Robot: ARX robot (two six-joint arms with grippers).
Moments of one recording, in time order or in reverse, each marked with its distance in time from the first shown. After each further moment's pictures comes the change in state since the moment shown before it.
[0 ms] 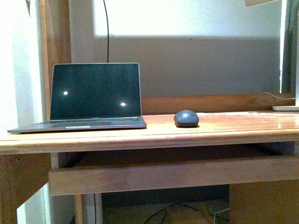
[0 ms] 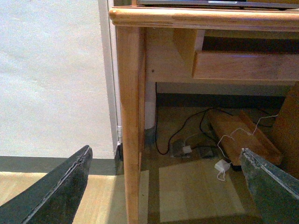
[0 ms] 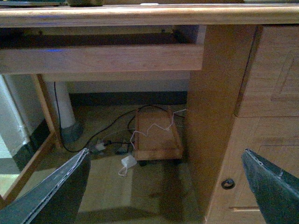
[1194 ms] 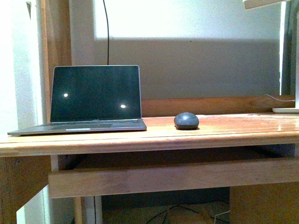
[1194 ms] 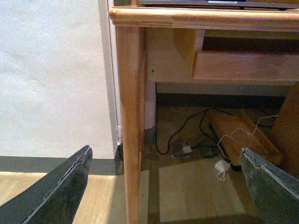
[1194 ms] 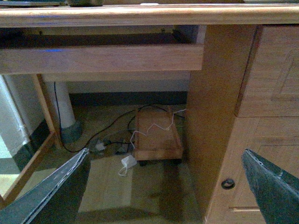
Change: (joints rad) left arm 0.000 0.000 0.000 0.000 0.000 0.000; right arm 0.000 0.000 0.000 0.000 0.000 0.000
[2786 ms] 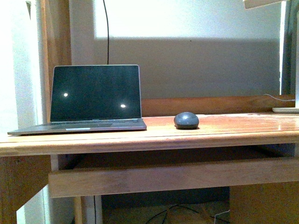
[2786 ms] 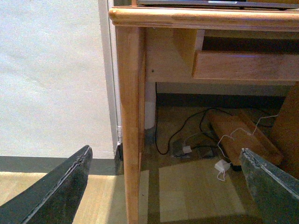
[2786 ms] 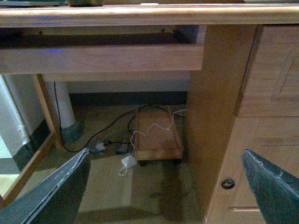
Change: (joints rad) left arm 0.000 0.000 0.000 0.000 0.000 0.000; right arm 0.000 0.000 0.000 0.000 0.000 0.000
